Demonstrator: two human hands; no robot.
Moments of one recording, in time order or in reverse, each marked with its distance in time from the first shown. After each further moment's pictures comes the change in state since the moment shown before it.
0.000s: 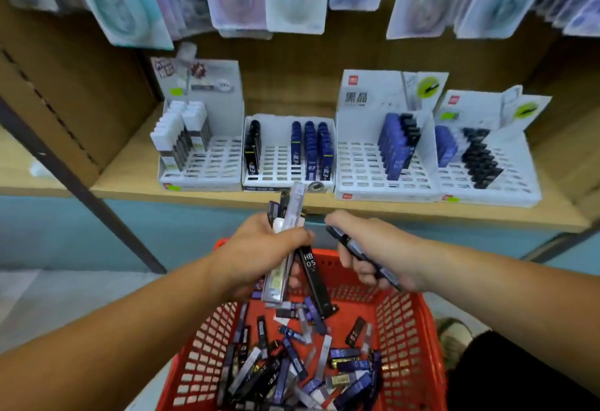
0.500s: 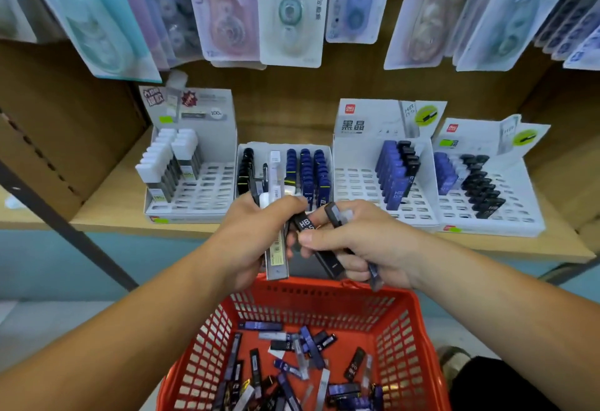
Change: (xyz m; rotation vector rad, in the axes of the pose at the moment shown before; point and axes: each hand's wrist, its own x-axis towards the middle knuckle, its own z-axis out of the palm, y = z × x) left_hand 0.030 0.057 -0.006 -0.136 0.068 0.239; right_hand 0.005 -0.053 -0.019 0.328 -0.108 -0.267
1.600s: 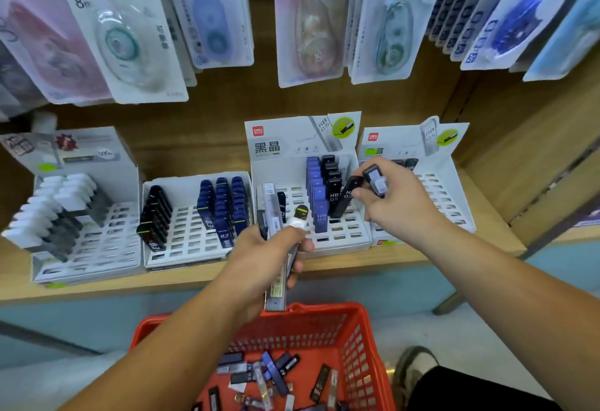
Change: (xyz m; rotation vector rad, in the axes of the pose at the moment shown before) left_hand 0.049 -0.017 0.114 0.089 -0.060 -0.184; right_hand 0.005 0.011 -0.182 -0.519 0.694 -0.413
